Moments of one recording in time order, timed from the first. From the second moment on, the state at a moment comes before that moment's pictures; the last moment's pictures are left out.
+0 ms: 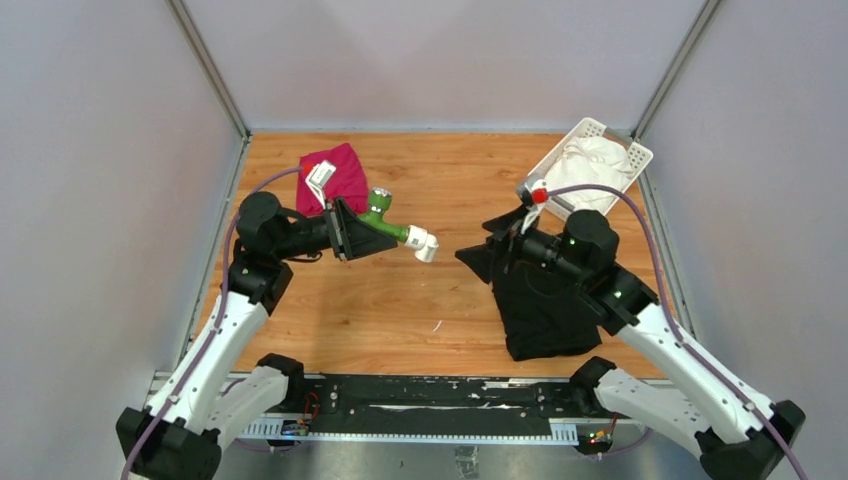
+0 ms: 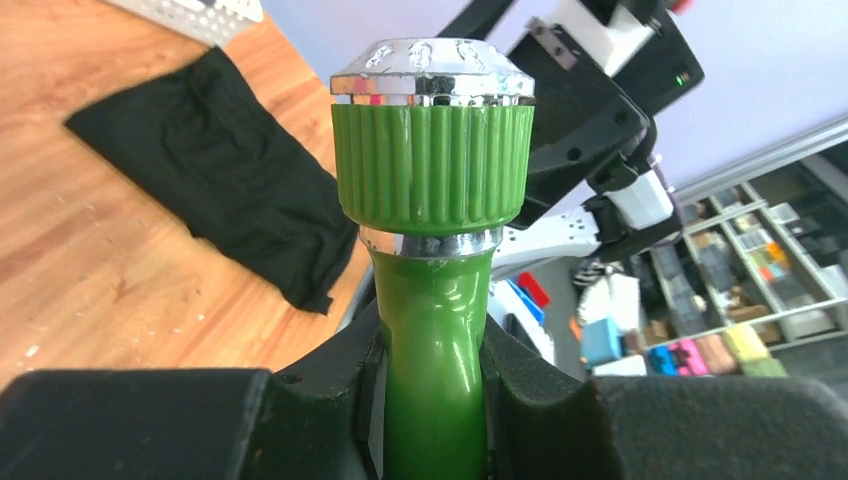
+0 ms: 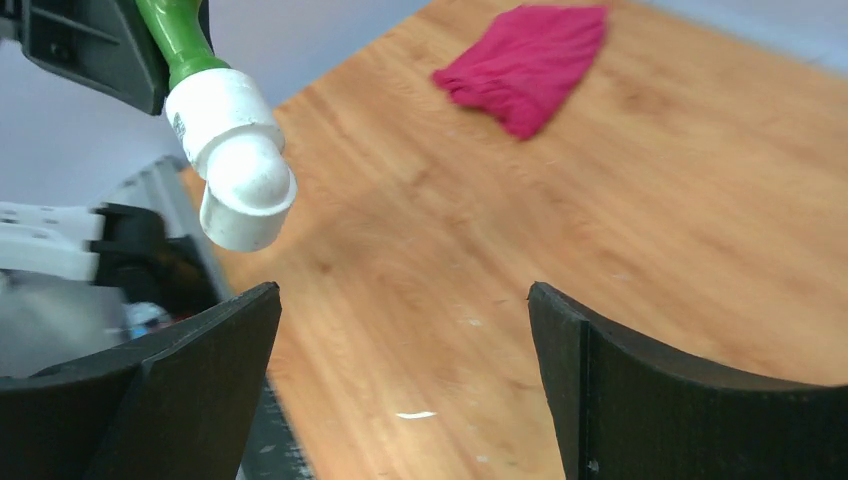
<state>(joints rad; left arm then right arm) -0.28 0.85 0.79 0.10 0.98 -0.88 0.66 0.85 0.85 -0.11 -0.36 0.26</state>
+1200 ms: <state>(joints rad) -0.28 1.07 0.86 -0.09 1.06 -1.06 1.40 1.45 0.51 1.33 0.63 -1.90</state>
